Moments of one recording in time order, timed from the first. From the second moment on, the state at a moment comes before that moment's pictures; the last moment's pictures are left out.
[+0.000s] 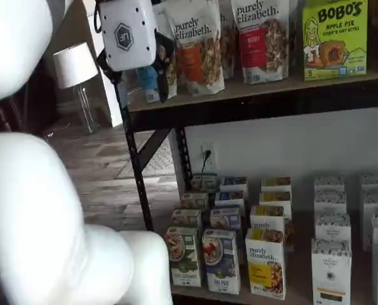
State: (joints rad) arm 0.01 -0.85 -1.14 0.04 1.99 0.03
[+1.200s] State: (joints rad) arm 0.01 -0.88 -0.92 0.04 1.77 0.03
